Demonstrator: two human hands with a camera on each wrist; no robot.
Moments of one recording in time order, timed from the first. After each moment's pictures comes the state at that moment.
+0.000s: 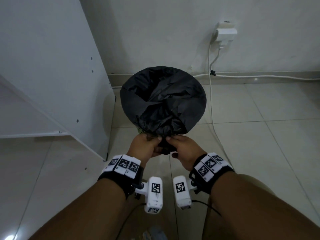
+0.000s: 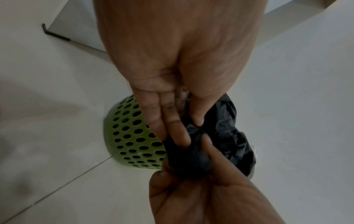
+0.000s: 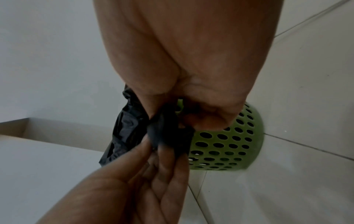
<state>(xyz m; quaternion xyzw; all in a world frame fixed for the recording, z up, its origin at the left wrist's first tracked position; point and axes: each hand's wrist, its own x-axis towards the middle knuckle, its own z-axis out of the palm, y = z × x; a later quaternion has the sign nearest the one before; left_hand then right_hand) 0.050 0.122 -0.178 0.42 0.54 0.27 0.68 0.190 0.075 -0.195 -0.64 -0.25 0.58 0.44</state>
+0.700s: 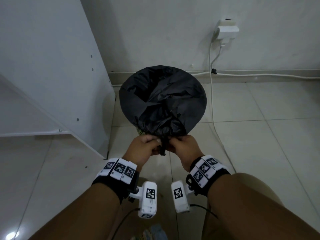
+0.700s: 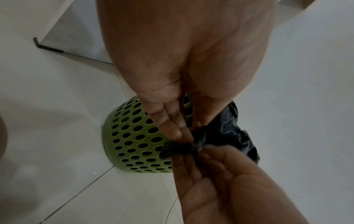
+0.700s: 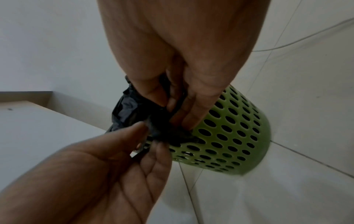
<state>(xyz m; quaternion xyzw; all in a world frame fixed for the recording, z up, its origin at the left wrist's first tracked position) 0.037 0.119 -0.182 0.47 0.52 0.25 0.67 0.182 0.071 -0.199 -0.62 -0.24 0.52 0.53</state>
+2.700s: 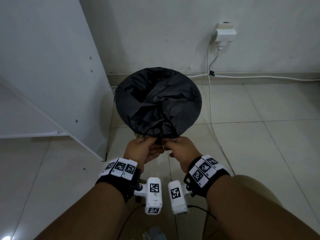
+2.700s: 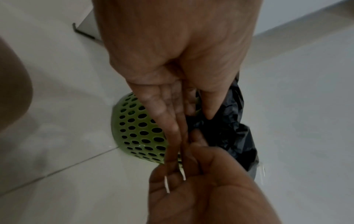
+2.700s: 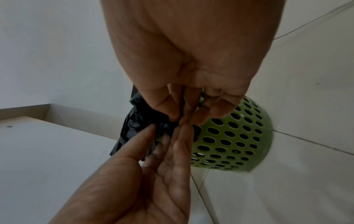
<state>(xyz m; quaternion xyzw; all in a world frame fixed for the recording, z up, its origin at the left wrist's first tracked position) 0.043 0.116 -0.176 0.28 0.55 0.28 0.74 0.177 0.071 -0.186 -0.69 -0.27 0.51 0.43</state>
